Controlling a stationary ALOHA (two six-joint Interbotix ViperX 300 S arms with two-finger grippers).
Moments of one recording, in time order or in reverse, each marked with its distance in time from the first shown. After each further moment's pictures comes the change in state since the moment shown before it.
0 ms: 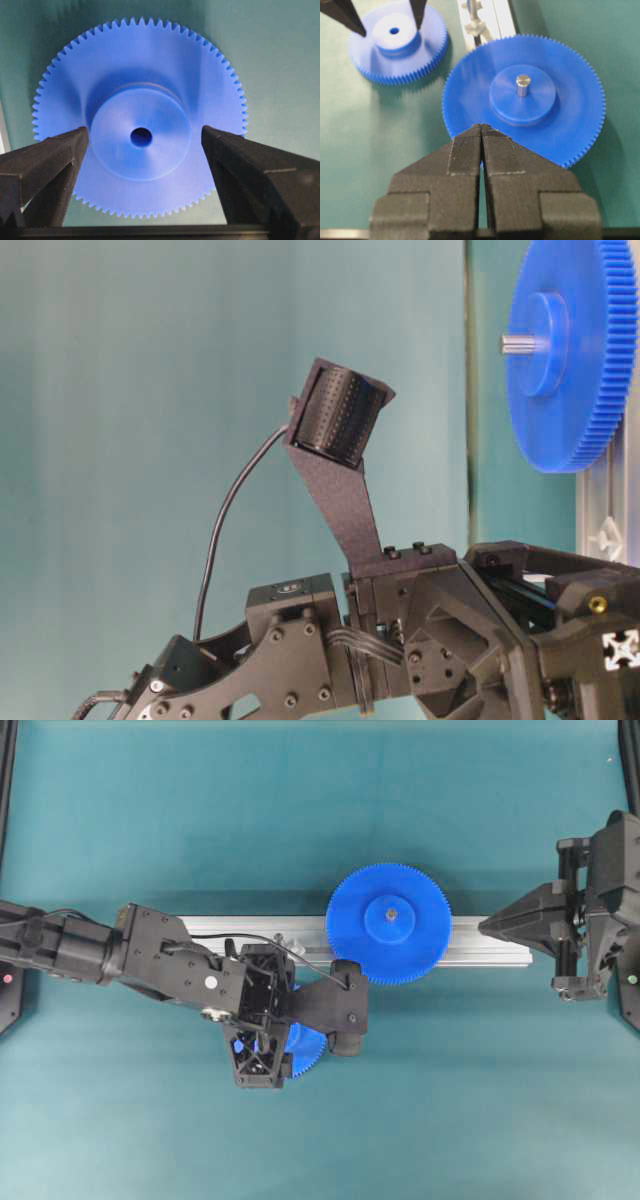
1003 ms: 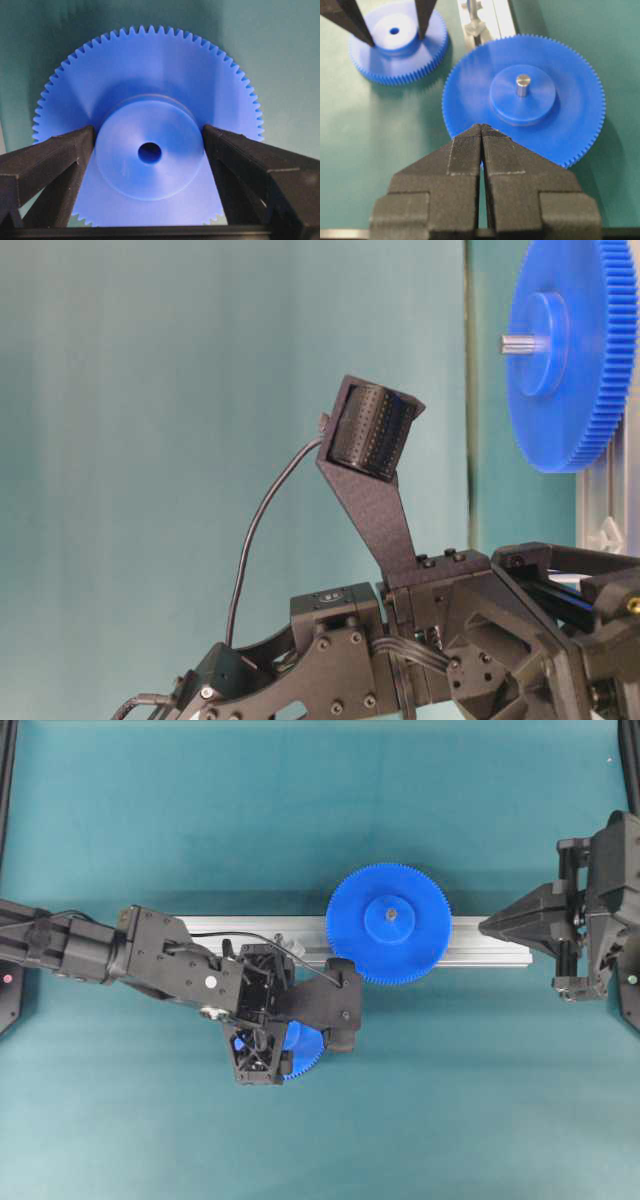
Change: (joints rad) left arm 0.011 0.020 0.043 0.003 -0.055 0.006; right arm 0.000 -0.002 0.002 0.000 -0.002 0.000
